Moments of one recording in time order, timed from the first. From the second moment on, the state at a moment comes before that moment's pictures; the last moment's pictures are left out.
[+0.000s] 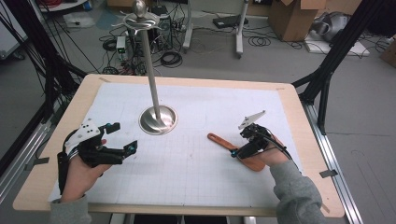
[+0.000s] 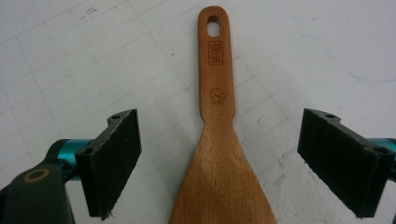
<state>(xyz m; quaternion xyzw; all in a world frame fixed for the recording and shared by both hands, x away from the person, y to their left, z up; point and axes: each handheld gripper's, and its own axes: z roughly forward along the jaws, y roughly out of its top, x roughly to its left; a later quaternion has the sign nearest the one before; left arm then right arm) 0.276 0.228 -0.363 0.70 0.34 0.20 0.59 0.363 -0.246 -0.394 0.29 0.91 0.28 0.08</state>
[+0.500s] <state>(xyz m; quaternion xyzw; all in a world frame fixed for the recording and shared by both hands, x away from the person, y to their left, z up) 0.275 0.229 -0.364 0.70 0.34 0.20 0.59 0.390 -0.217 -0.395 0.26 0.95 0.19 0.05</state>
